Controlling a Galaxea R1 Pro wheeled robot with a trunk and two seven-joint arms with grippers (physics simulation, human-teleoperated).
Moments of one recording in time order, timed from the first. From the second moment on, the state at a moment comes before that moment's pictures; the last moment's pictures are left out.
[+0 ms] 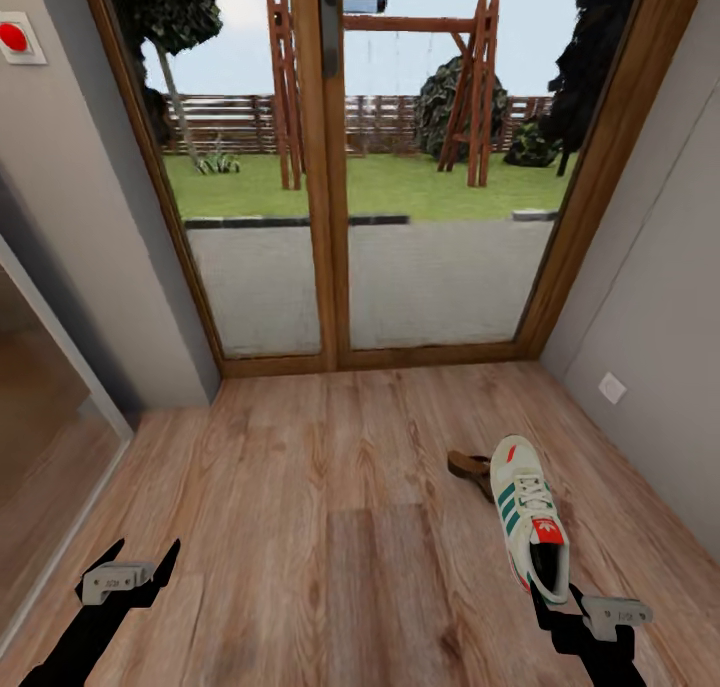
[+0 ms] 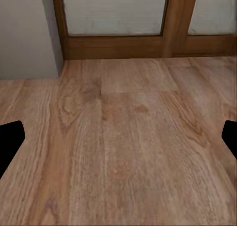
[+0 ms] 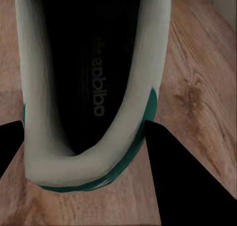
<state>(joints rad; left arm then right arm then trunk) -0.03 0.14 0.33 -1.16 0.14 -0.31 -0.39 0.09 -0.05 -0.25 -1.31 0.05 -0.08 0.11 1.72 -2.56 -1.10</state>
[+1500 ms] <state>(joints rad) -0.03 0.14 0.33 -1.16 0.14 -0.31 -0.39 0.09 -0.05 -0.25 -1.31 0.05 -0.08 0.11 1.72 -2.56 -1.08</state>
